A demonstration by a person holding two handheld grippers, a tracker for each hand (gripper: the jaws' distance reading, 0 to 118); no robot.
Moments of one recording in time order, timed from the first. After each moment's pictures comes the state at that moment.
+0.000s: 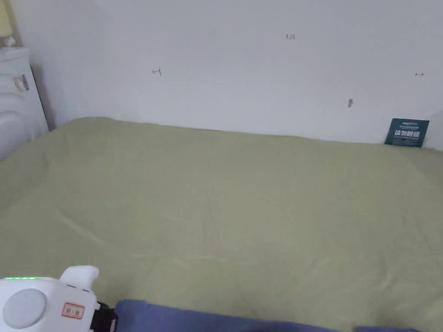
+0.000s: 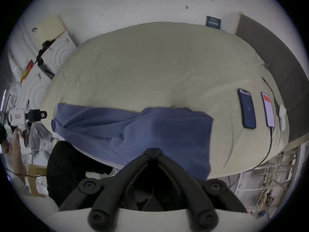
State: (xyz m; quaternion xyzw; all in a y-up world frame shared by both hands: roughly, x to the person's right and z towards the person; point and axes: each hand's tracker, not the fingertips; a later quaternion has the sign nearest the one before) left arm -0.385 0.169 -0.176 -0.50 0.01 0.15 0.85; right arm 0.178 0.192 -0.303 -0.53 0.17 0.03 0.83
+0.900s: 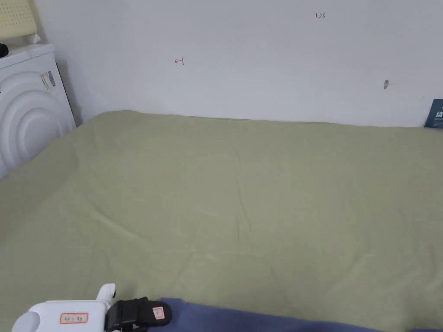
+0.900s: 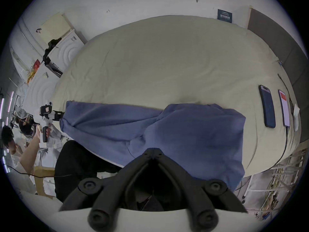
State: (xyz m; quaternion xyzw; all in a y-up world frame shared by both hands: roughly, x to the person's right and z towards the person) left arm -0.481 0.031 -0.196 -0.42 -0.23 0.47 0.74; right arm 0.153 0.172 -0.309 -0.55 0.21 0.00 0.81
